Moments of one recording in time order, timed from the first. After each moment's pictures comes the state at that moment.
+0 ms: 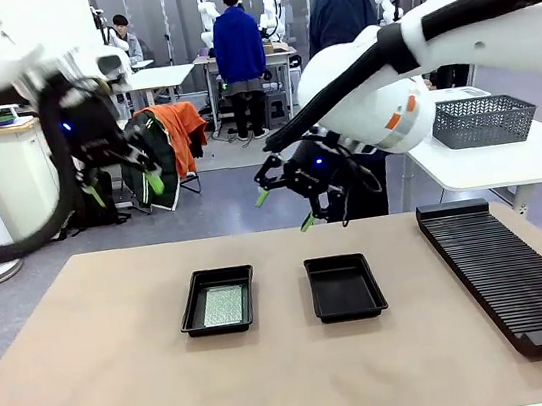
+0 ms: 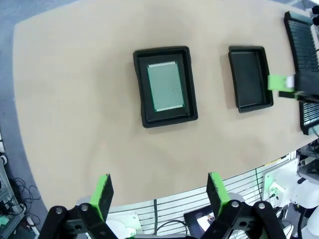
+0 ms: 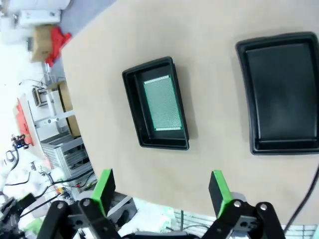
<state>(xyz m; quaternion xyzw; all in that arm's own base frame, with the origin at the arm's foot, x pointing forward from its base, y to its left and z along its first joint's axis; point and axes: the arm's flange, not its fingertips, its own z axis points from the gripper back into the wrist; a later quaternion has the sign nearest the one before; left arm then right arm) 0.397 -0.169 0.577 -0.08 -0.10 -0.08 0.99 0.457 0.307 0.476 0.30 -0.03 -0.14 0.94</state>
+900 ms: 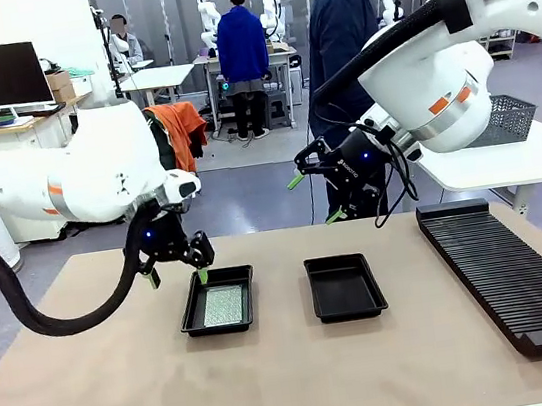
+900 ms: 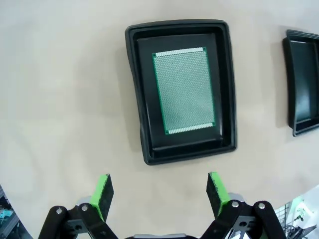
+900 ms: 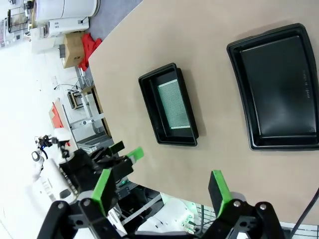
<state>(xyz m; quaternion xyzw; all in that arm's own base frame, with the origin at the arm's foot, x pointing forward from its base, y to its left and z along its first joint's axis) 0.443 -0.201 0.405 -0.03 -0.06 -0.07 1.00 0.454 0.245 0.473 0.38 -0.03 -0.18 0.91</state>
